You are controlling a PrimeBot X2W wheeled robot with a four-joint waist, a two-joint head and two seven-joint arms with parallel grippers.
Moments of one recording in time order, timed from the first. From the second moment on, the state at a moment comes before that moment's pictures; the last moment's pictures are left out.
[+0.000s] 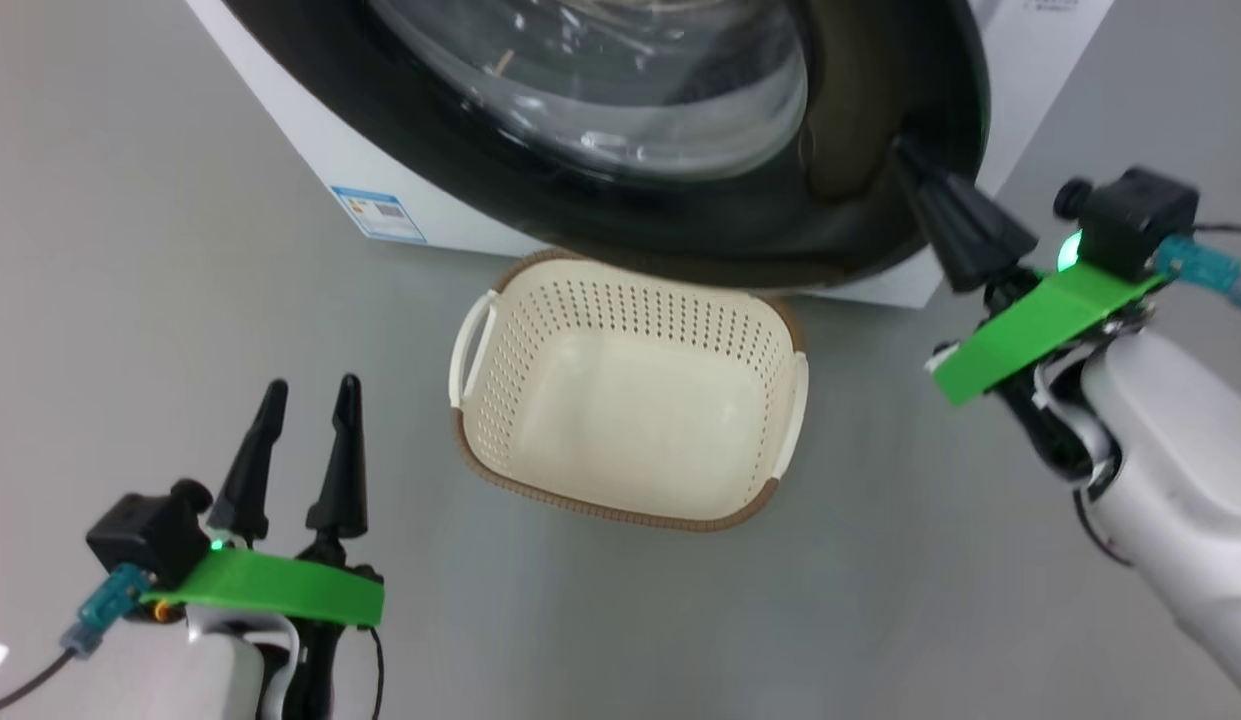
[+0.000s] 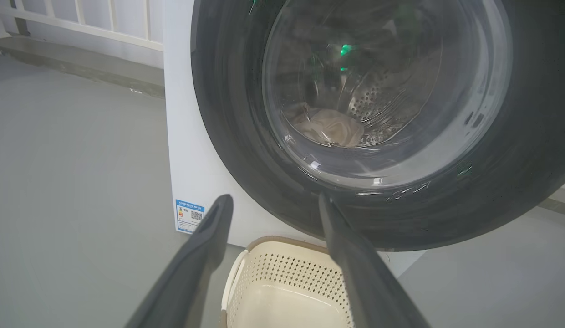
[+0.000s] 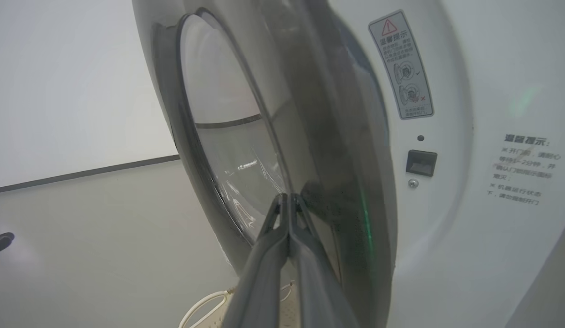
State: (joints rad) left arm -0.31 0.15 -0.19 0.34 -0.55 -0.13 -0.26; right arm -0.75 -0.38 0.60 0.42 0.67 0.13 -0.26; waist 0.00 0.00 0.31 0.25
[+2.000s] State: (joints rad) left arm -0.31 0.18 -0.22 0.37 -0.58 -0.13 -0.26; right arm -0.72 -0.42 0.51 0.35 0.60 0.13 -0.26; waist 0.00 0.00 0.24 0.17
